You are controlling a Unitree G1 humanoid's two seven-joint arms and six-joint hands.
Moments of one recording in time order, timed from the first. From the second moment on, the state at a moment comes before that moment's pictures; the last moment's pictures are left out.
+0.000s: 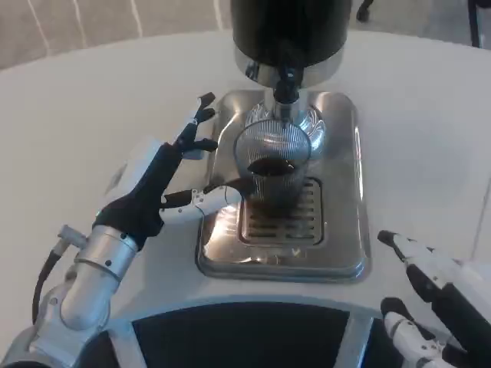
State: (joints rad) left arm -0.75 0.38 -0.10 0.96 0.32 -0.75 0.08; right arm 0.32 -0.27 -0.05 -1.03 -0.86 0.27 0.70
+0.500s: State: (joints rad) left arm -0.79 0.37 -0.12 1.02 0.32 -0.81 0.01; right arm 0.32 -0.24 0.02 -1.03 -0.92 0.31 0.71
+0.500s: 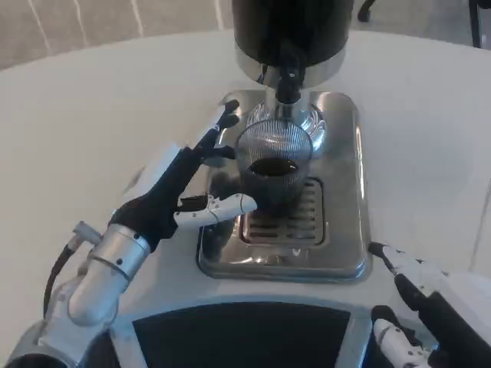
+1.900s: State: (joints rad) left arm -0.92 0.31 -0.16 1.19 0.35 -0.80 0.03; right arm 0.37 -0.20 0.09 -1.02 -0.99 0.32 0.75
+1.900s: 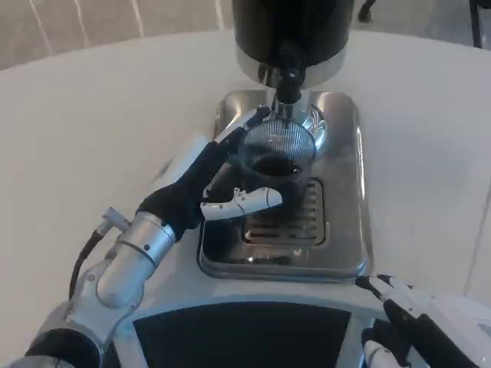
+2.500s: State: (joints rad) left arm -0.95 0.29 -0.20 1.20 0.38 -0.77 0.11; right arm 0.36 -0.16 0.10 -1.02 -1.04 0.34 0.77
